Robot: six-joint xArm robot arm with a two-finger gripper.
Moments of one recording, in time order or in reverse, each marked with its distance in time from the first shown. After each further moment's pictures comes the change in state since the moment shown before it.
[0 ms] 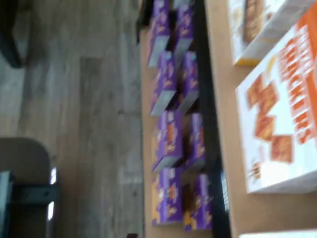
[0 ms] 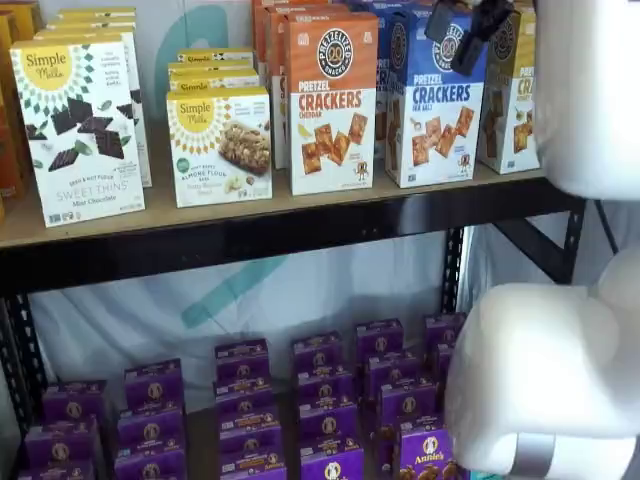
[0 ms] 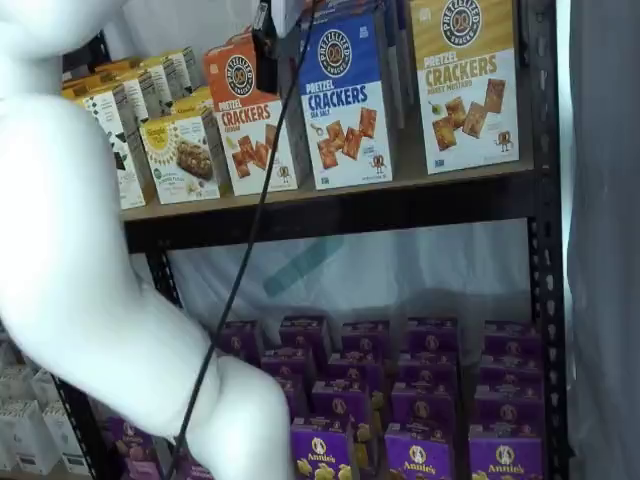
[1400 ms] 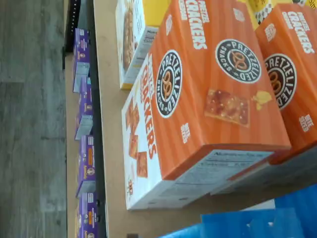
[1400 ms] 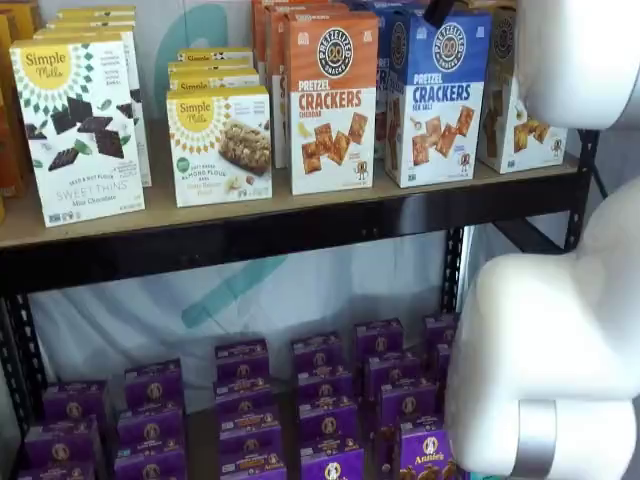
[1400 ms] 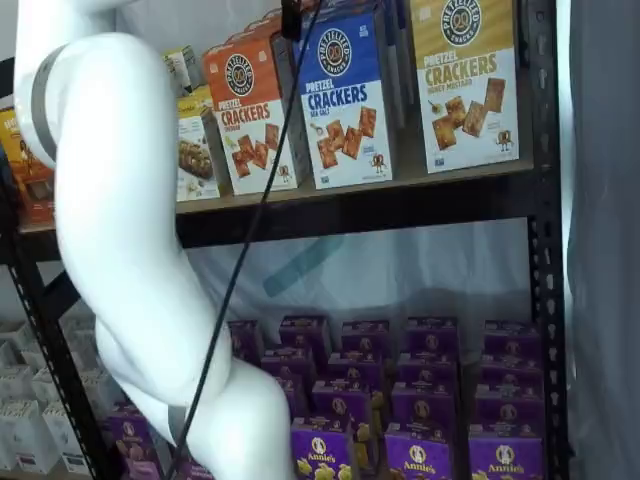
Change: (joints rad) arm 0.018 0.233 -0.210 0.086 -0.162 0.038
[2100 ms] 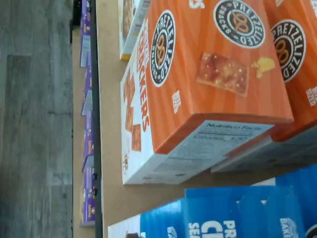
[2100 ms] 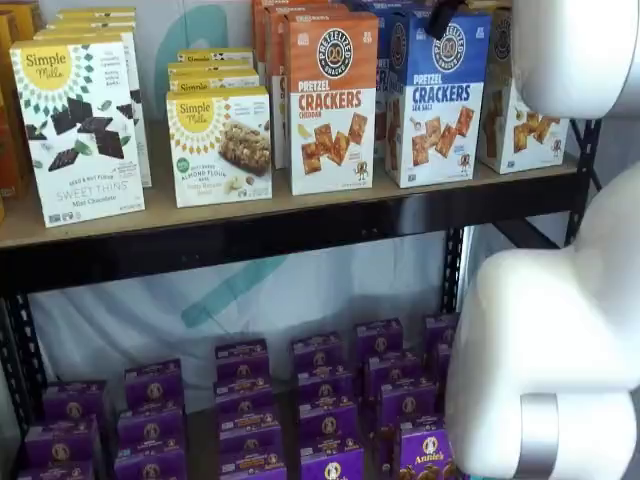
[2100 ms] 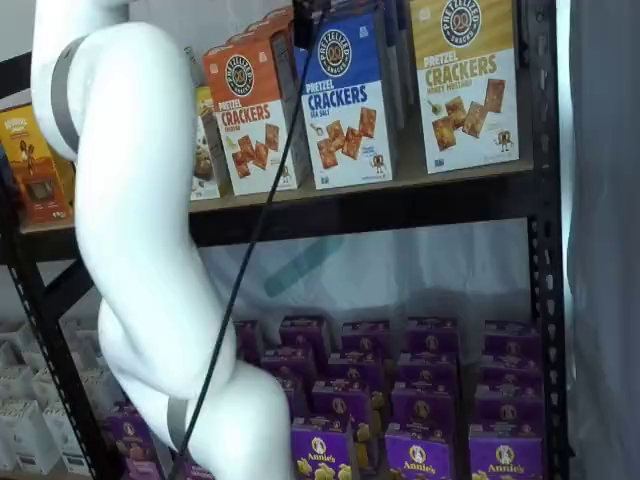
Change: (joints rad) arm 0.041 0.064 -0.040 -0.085 -0.012 -0.009
